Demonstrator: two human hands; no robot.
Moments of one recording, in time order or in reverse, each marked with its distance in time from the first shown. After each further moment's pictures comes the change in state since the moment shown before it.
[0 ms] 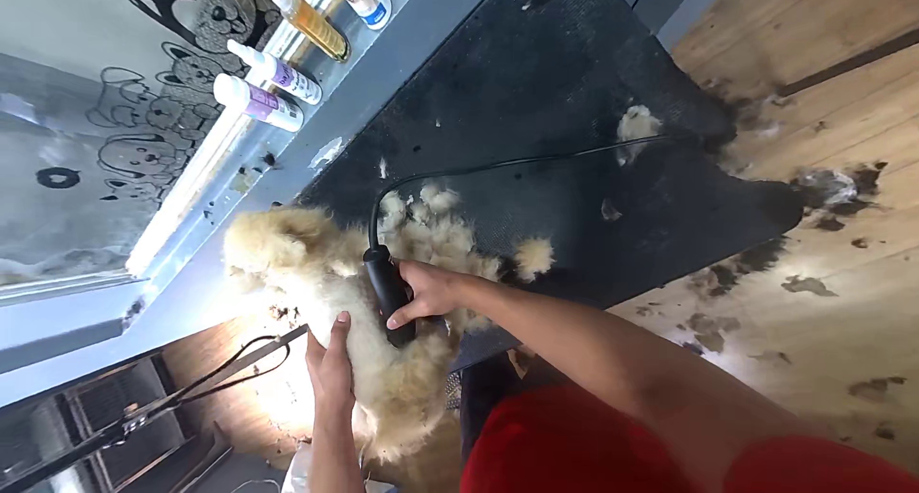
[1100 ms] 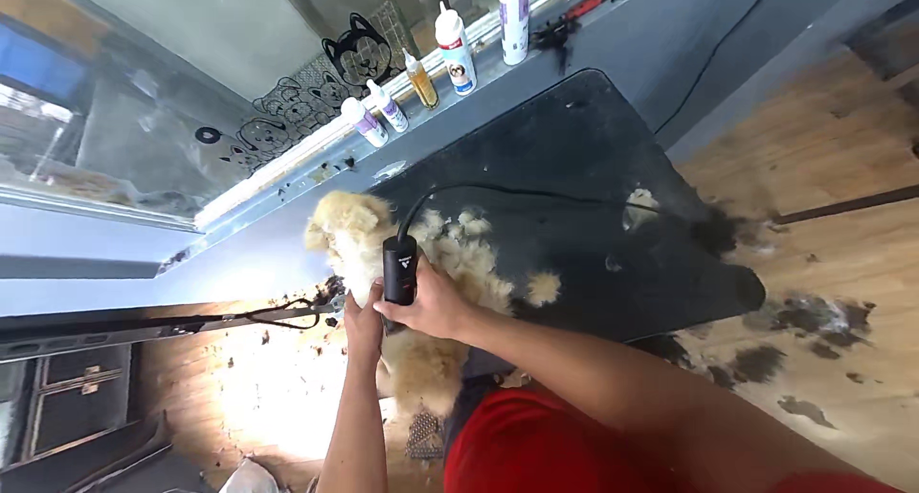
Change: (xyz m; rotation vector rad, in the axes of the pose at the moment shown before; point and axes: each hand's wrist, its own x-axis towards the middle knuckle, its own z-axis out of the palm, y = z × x) left_hand -0.002 -0.004 0.004 -0.097 0.049 0.029; right_hand -0.017 -0.102 0.081 -0.475 0.365 0.020
